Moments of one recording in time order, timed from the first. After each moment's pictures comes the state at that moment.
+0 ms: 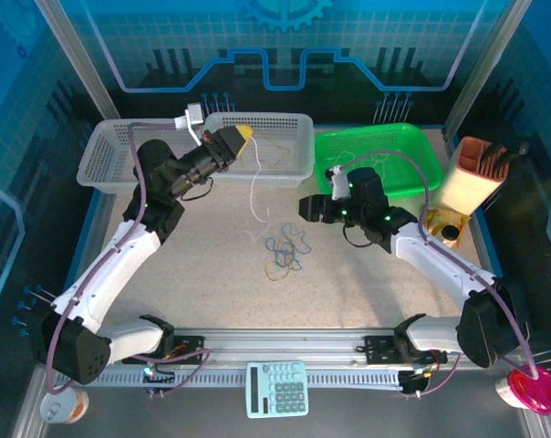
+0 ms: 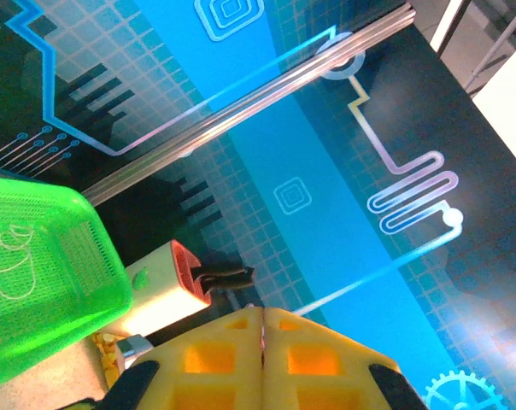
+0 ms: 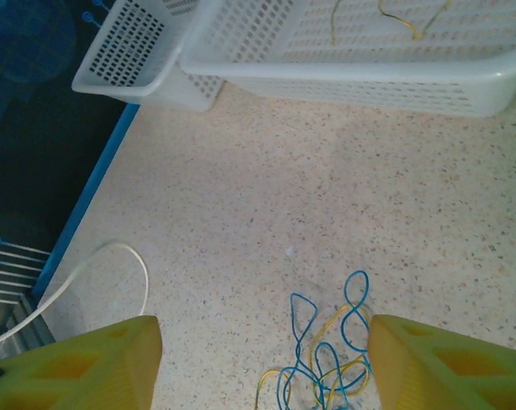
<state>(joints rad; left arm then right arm) -0.34 1.20 1.12 0.28 0.51 -1.17 0.47 1.28 0.92 -0.21 -0.39 0.47</state>
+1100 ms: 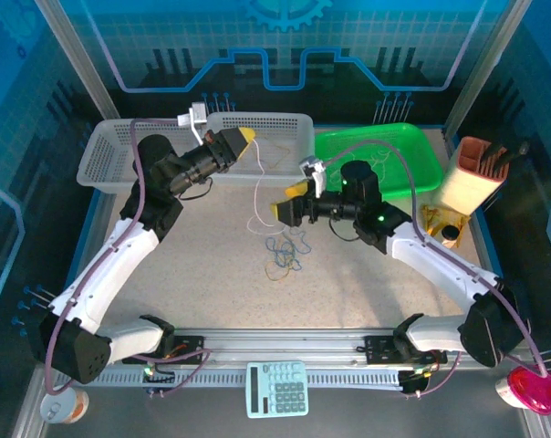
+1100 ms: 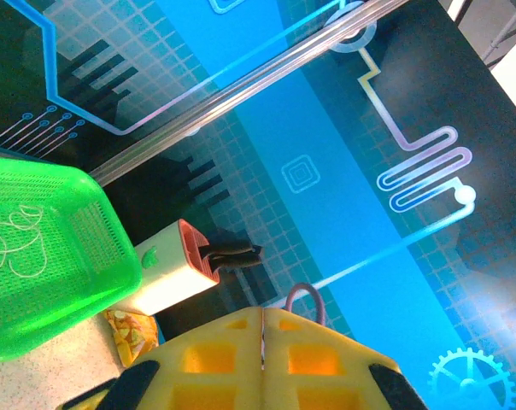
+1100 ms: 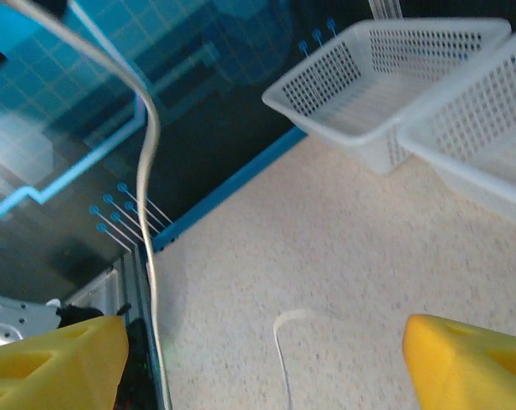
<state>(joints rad) -0.34 1.20 1.16 0.19 0.55 -1.13 0.58 1.30 1.02 0.00 -0.61 0.33</state>
